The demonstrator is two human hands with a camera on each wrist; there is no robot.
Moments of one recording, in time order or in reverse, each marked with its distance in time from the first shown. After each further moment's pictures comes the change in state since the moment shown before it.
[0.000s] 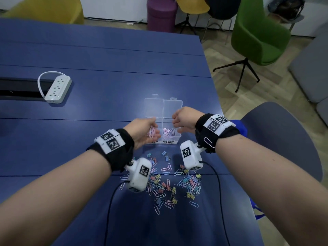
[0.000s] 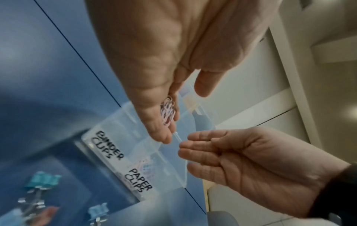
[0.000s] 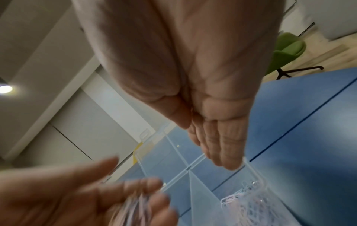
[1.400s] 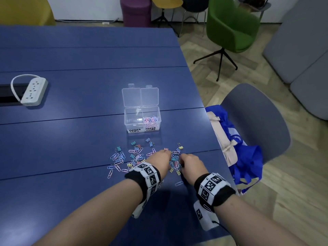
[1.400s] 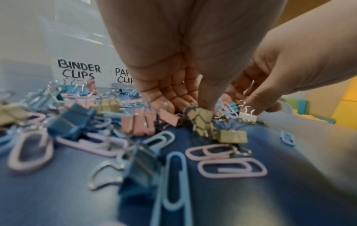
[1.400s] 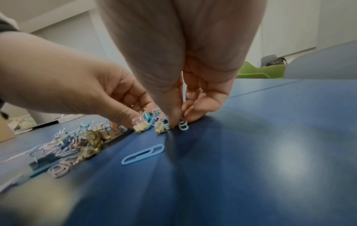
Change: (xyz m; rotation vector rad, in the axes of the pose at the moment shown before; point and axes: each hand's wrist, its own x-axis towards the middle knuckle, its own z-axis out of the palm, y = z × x) left_hand -0.010 -0.142 0.078 1.459 -0.147 0.420; right_hand -0.100 0.193 0.038 -0.696 0.255 -0.125
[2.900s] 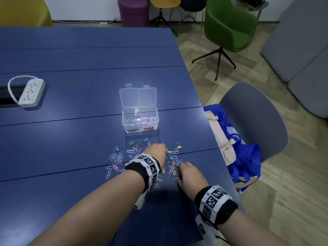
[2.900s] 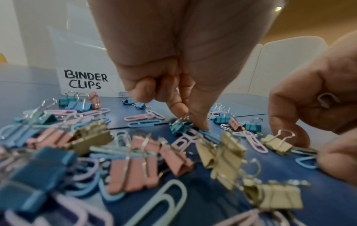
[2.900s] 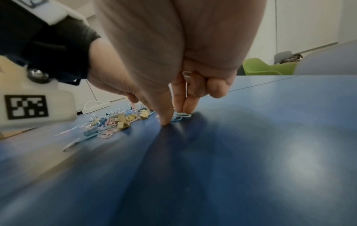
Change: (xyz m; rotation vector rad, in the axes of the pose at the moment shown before) left_hand 0.018 0.004 -0.020 0.158 -0.036 -0.137; right_hand -0.032 0.003 0.014 -0.003 -0.038 -0.030
